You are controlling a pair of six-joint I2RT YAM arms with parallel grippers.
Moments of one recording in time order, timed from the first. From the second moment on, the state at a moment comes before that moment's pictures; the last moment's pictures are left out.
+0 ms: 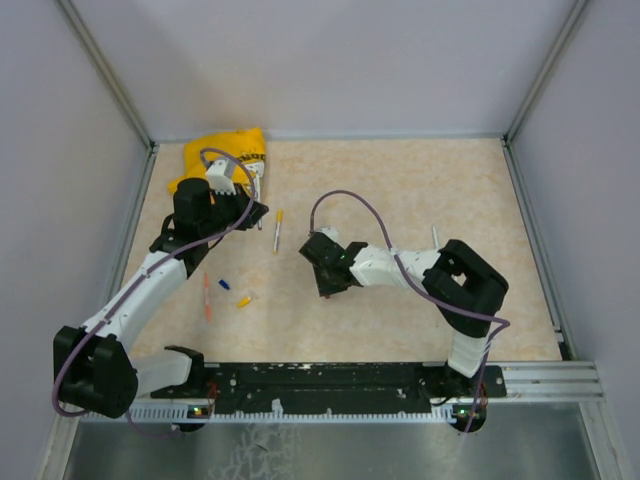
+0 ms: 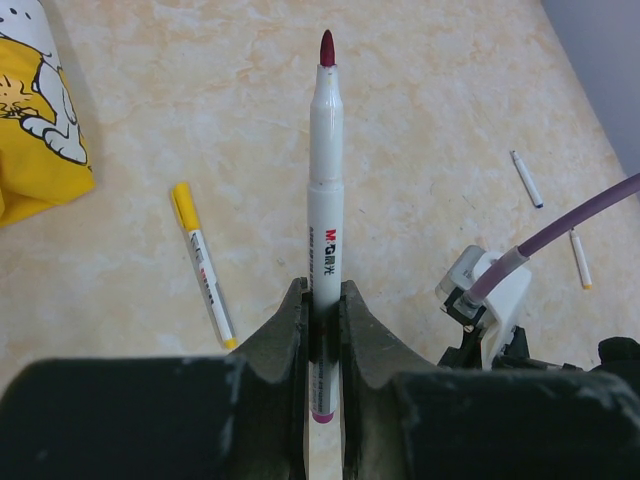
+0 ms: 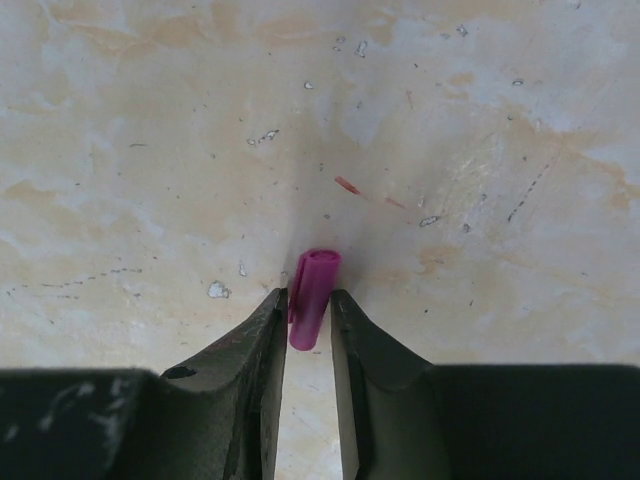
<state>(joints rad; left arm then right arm) -0.29 1.19 0.85 0.00 0.30 -0.33 0.95 1.78 1.09 -0.42 0.19 0.62</state>
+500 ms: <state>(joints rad) -0.29 1.19 0.85 0.00 0.30 -0.33 0.95 1.78 1.09 -0.45 0.19 0.51</state>
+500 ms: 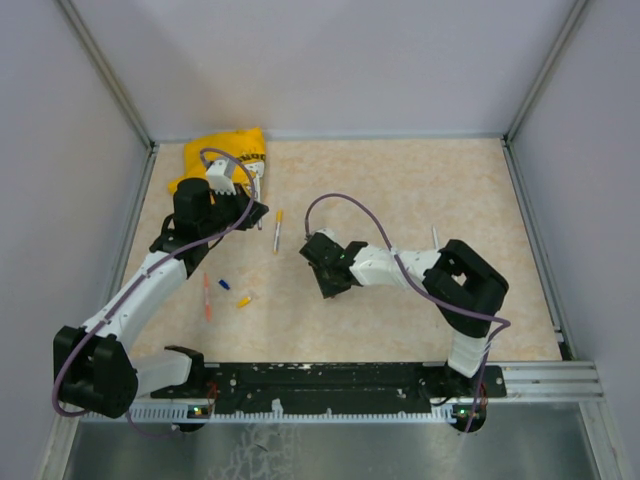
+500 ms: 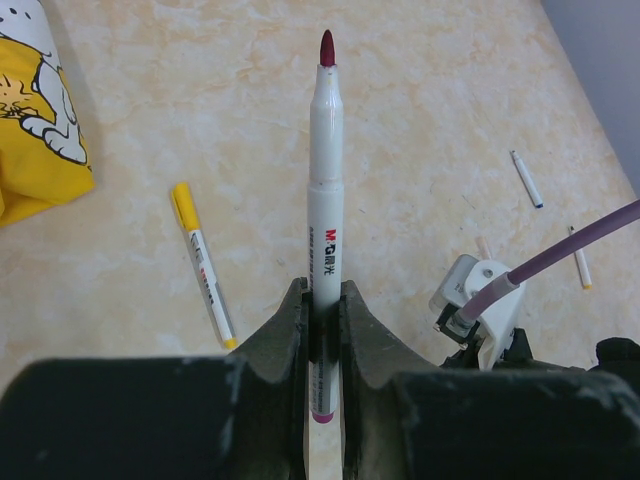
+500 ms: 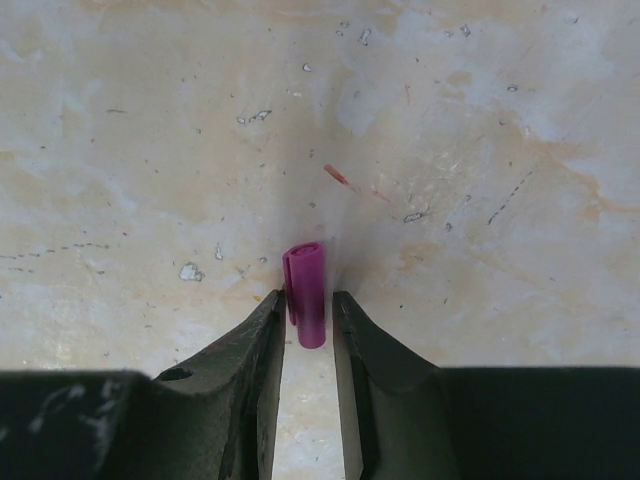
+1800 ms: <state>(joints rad) -0.24 1.05 0.72 0.16 0.32 -0.45 0.87 1.45 0.97 -0.33 0.17 0.48</state>
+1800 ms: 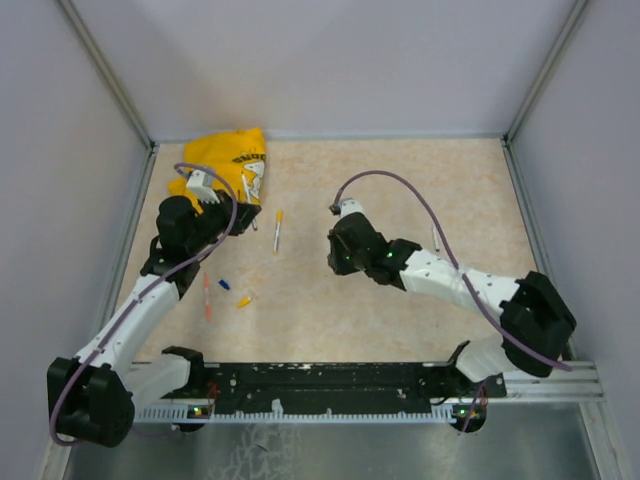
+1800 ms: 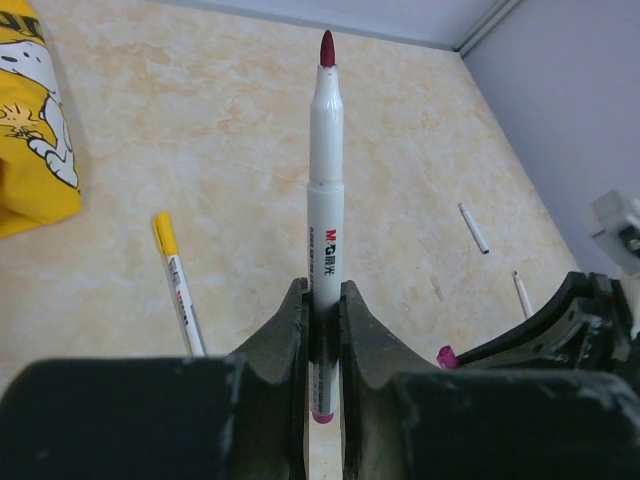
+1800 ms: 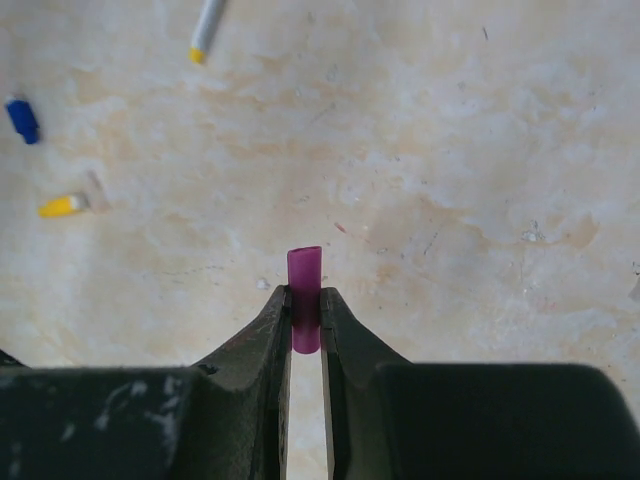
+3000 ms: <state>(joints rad) -0.91 1.12 0.77 0.26 0.25 -0.32 0.59 0.76 0.58 0.23 0.08 0.69</state>
